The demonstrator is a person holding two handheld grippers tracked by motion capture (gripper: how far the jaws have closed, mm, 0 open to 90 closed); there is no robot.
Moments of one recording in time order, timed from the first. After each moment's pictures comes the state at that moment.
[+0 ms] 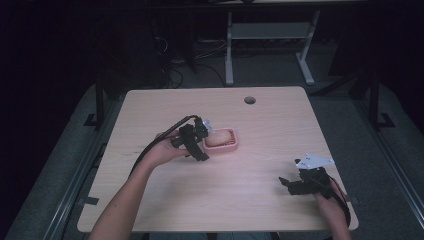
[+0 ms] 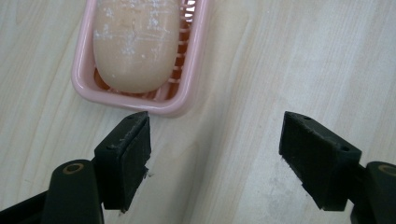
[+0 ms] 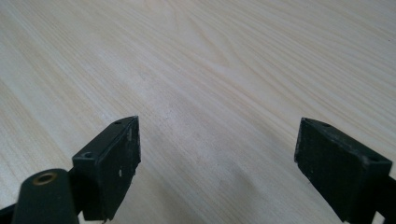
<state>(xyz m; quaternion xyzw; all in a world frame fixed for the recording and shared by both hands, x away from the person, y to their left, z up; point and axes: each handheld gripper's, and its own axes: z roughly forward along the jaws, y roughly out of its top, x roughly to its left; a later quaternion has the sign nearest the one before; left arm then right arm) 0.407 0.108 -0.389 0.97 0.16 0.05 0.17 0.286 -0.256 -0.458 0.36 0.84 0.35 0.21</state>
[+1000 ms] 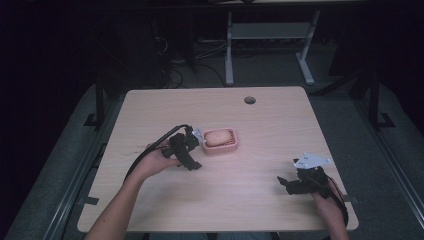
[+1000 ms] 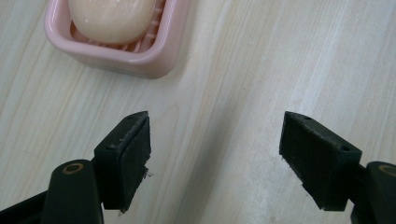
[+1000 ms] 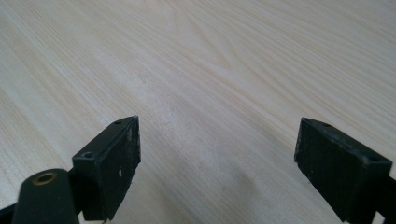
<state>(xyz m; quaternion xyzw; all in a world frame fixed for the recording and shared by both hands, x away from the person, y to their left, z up) 0.382 0.135 -0.399 0.97 0.17 0.05 0.18 0.288 -0.251 -0.459 0.36 0.84 0.34 0.22</state>
